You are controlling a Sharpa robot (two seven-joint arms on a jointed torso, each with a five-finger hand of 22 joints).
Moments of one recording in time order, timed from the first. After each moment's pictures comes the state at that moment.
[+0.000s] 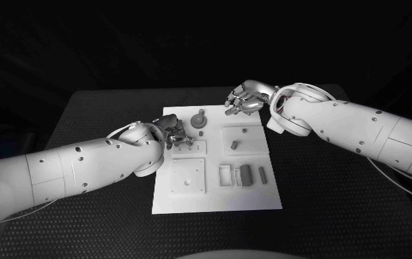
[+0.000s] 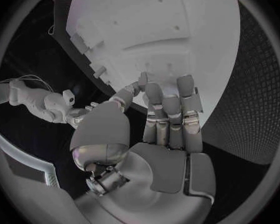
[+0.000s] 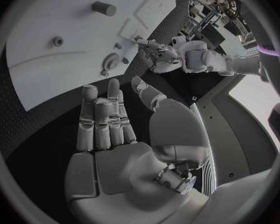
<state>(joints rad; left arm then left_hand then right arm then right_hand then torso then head) 1.25 -0.64 -0.22 1.41 -1.21 -0.39 -0.49 1.01 -0.08 0.46 -0.13 0.34 1.15 0.02 0.39 0.70 1.32 -0.09 0.91 0.50 1.15 -0.16 1.43 0.38 0.01 1.34 -0.25 0.37 1.31 1.22 -0.68 0.03 1.27 -1.16 -0.12 0.01 1.01 -0.11 0.56 -0.24 0.05 0.89 0.13 0.26 0.58 1.13 0.04 0.44 0.63 1.16 -0.07 1.33 0.73 0.25 1.08 0.02 0.79 1.31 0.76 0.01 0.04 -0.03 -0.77</state>
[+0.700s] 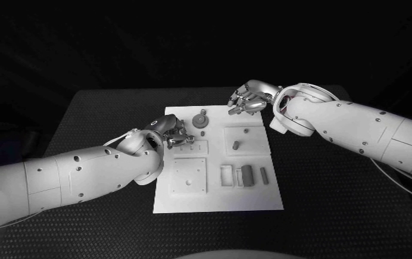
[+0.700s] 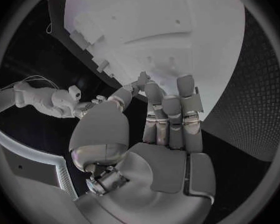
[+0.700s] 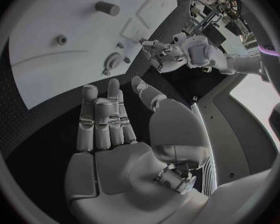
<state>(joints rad) 1.22 -0.67 -0.24 1.45 -1.26 -0.56 -0.43 1.01 -0.10 0.46 -0.13 0.43 1.16 0.01 0.39 0.71 1.33 -0.10 0.92 0.50 1.16 -0.16 1.43 0.39 0.01 1.36 -0.26 0.38 1.31 1.22 -0.68 0.03 1.26 -1.16 -0.12 0.01 1.01 -0.11 0.56 -0.24 0.05 0.89 0.13 0.26 0.58 1.13 0.04 0.44 0.63 1.16 -0.07 1.33 0.73 0.25 1.08 0.02 0.79 1.31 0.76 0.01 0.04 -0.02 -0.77</state>
